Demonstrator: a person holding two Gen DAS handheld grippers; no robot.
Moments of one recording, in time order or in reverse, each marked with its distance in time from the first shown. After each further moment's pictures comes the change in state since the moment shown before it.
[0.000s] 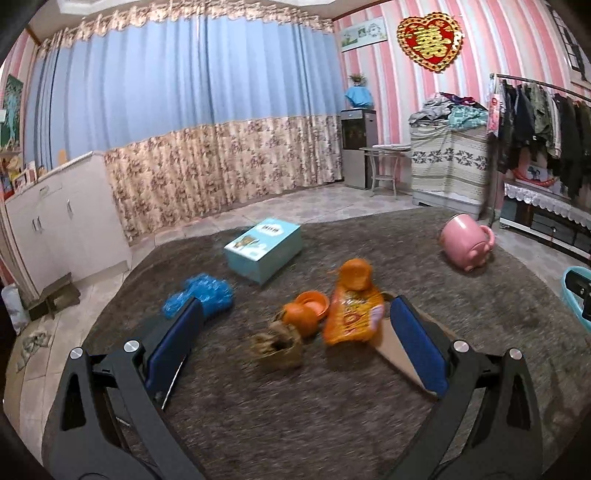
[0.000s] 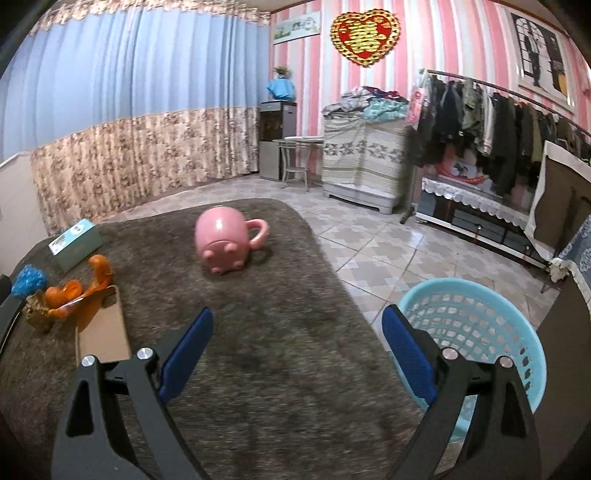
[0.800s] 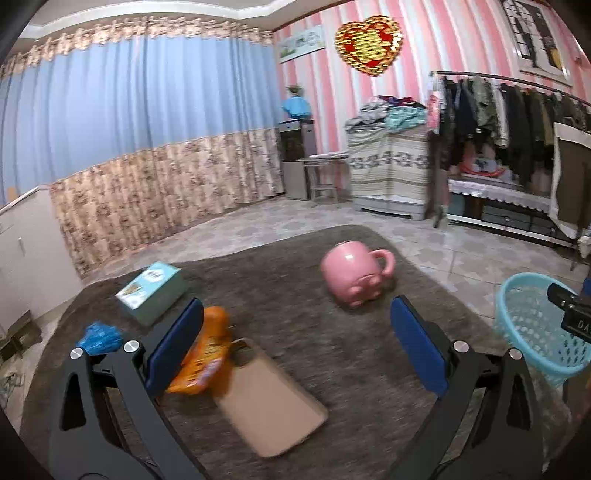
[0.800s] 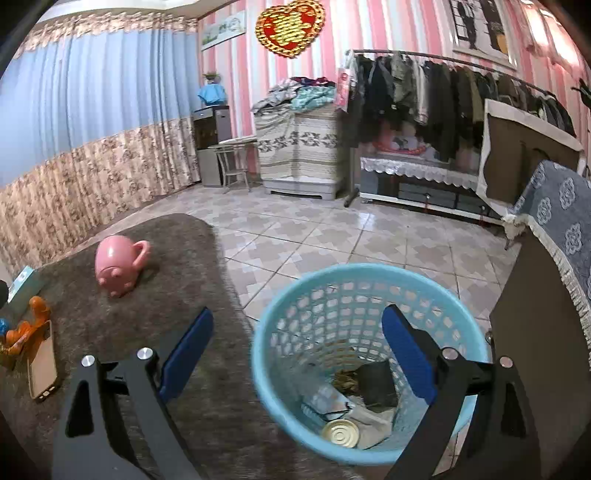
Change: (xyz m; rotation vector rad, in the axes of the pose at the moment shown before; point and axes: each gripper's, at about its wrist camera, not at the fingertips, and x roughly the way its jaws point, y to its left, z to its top) left arm -0.013 -0.137 0.034 0.102 -0.056 -0.178; right arm 0.007 -0.120 0.001 0.183 0.010 -0.166
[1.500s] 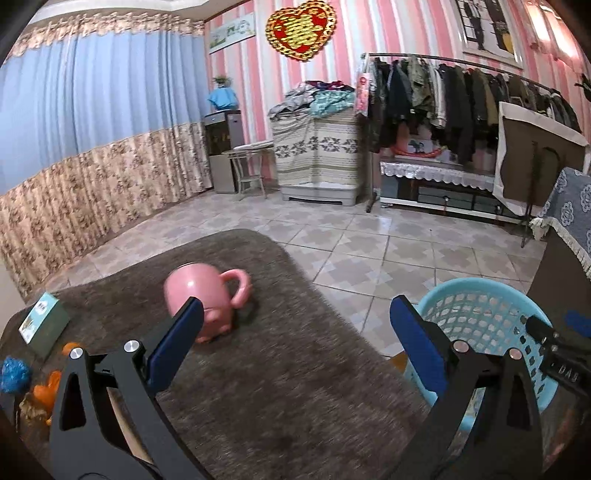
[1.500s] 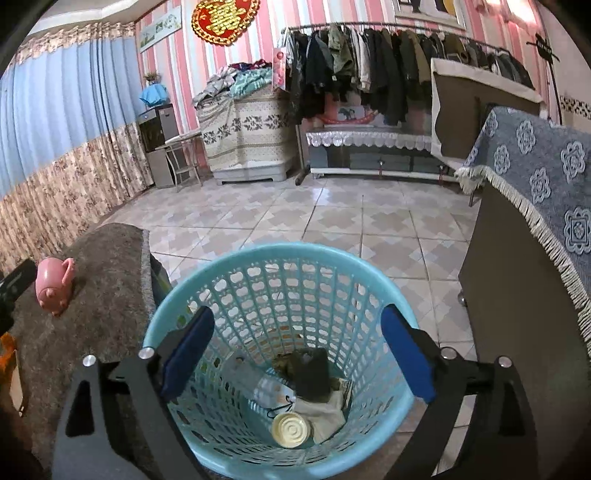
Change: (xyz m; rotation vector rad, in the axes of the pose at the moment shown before) left arm 0.054 -0.144 0.029 0.091 0.045 -0.259; right arm 0.026 -0.100 -0.006 0.169 0.059 -0.138
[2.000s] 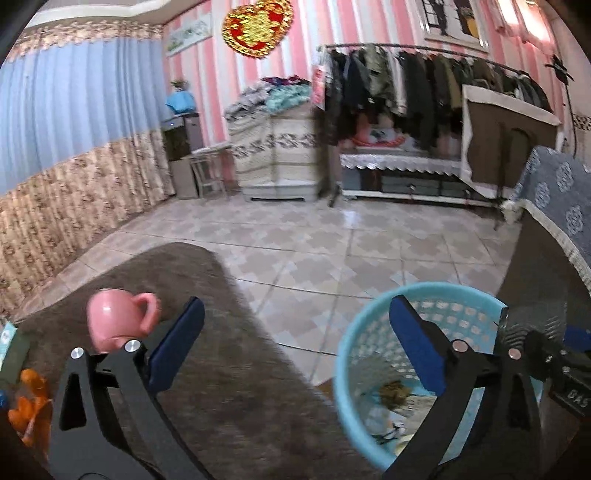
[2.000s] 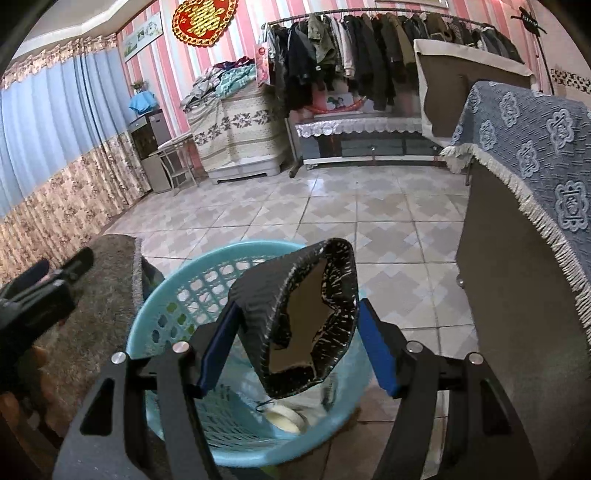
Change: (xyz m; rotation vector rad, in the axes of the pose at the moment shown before) left arm 0.030 -0.083 0.013 0.080 0.006 -0.116; right arm 0.003 -0.041 0.000 0.078 0.058 0.021
